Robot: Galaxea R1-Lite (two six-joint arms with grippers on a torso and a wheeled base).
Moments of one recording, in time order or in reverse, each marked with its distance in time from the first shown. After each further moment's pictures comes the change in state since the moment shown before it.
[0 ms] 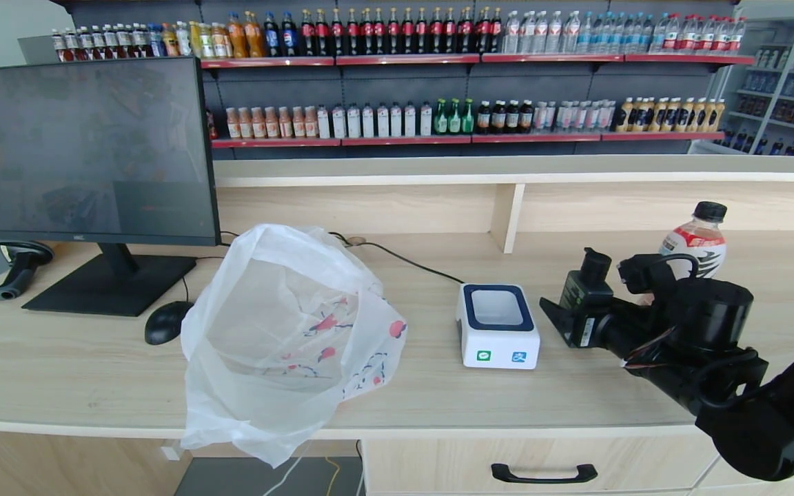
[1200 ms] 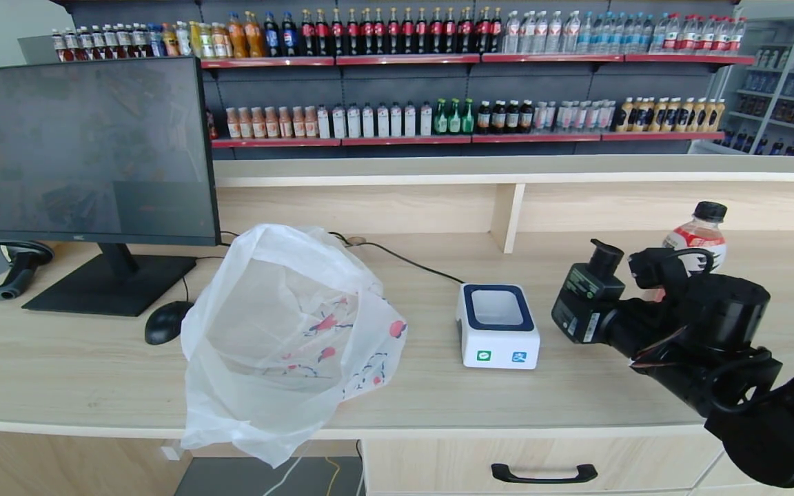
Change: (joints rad) left arm 0.000 0.000 0.000 0.000 0.000 0.000; right arm 0.019 -0.050 0.022 -0.017 0.000 0.036
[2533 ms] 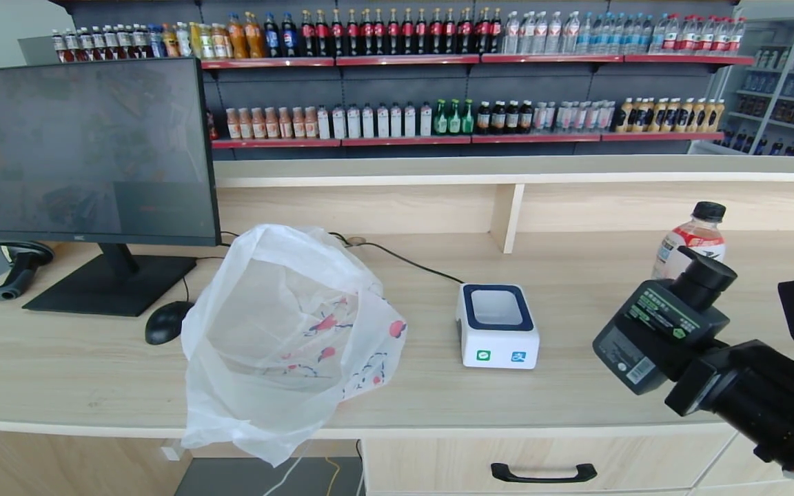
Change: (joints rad) left arm 0.000 0.000 0.000 0.000 0.000 0.000; right arm 0.136 -0.482 0.359 0.001 0.059 0.065
